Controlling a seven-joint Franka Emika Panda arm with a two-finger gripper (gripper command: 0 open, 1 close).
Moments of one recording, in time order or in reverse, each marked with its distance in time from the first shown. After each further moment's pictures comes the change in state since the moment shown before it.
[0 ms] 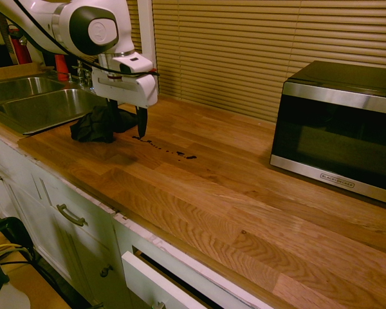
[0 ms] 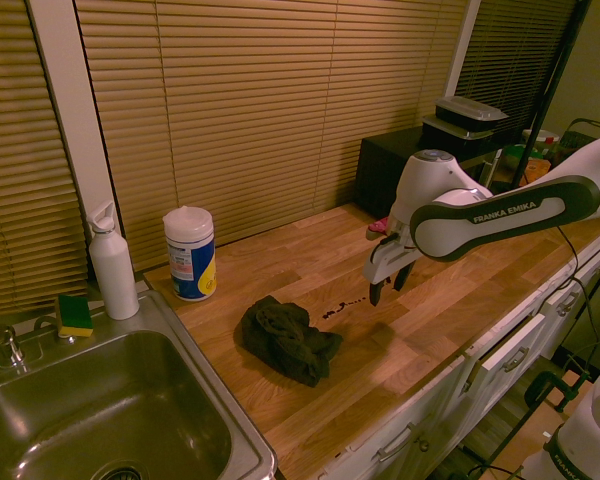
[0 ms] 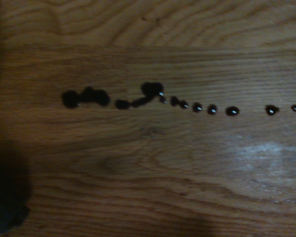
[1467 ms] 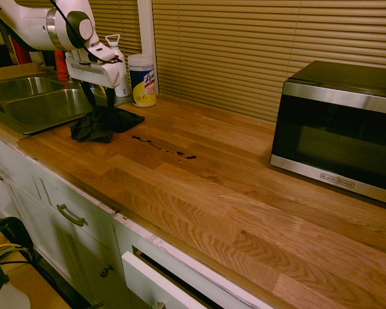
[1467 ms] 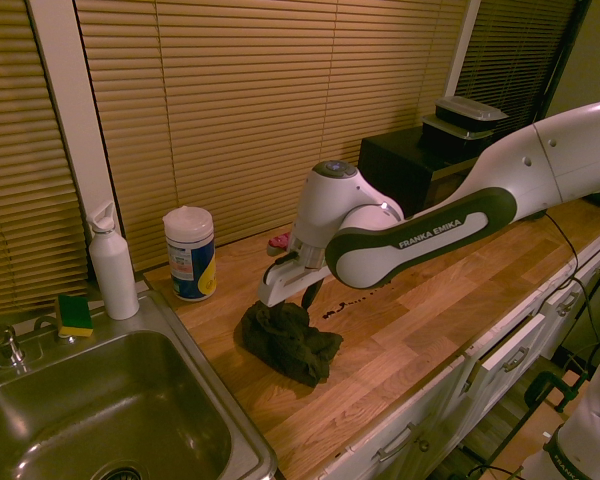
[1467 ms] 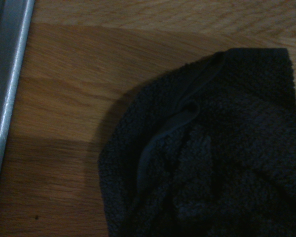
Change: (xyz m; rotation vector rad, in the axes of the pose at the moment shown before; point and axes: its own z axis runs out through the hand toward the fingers) arm -0.087 -0.186 0.019 0.097 -0.002 -0.050
